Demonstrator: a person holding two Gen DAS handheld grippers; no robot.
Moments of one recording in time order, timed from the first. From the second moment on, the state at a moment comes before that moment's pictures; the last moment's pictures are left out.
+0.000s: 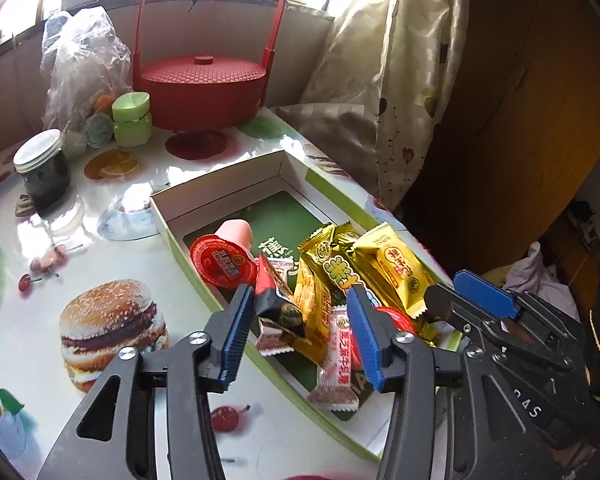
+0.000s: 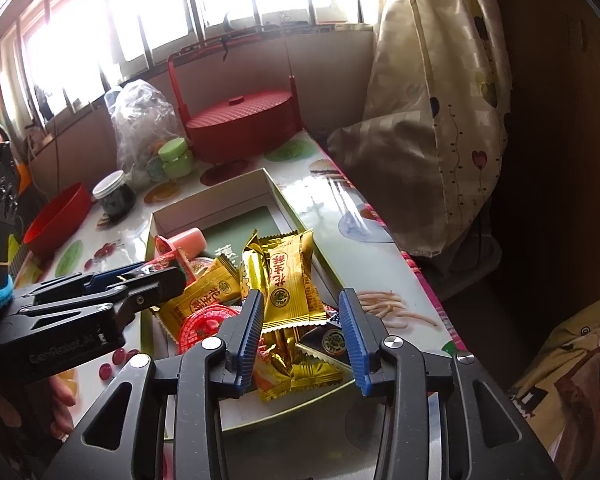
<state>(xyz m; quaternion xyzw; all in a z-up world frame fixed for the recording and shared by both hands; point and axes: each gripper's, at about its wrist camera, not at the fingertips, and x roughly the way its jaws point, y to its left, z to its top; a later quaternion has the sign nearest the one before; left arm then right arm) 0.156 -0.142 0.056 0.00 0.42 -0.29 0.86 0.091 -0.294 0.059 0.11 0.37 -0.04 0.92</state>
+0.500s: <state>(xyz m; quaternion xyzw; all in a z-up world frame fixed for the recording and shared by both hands) 0.101 -0.114 0.055 0.01 0.42 -0.24 0.87 0.044 -0.272 0.069 0.10 0.37 -0.06 0.92</state>
